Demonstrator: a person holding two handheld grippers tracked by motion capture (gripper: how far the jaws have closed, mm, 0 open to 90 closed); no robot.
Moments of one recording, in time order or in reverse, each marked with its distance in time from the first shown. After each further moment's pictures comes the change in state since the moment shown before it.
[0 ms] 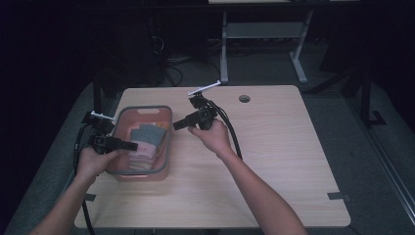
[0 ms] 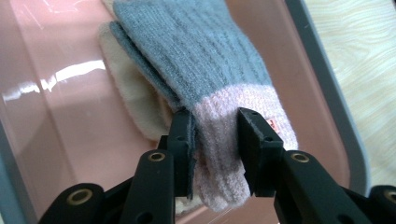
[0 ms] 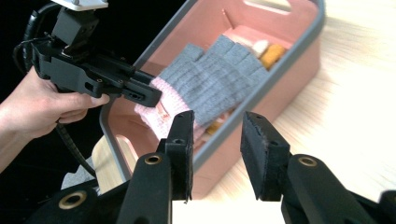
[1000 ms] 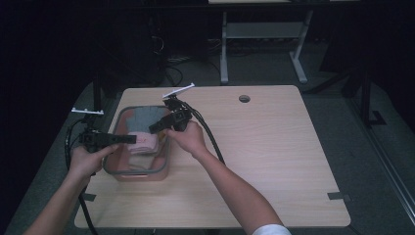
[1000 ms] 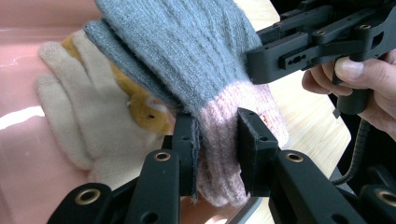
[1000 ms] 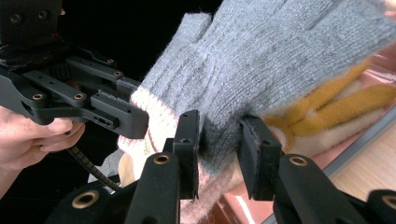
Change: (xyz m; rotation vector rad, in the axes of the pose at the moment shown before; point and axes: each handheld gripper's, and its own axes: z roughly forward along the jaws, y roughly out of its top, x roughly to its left) left arm -0.020 -0.003 -0.039 -0.191 -0.234 0.015; right arm 0.031 0.021 0.061 0.038 0.109 0.004
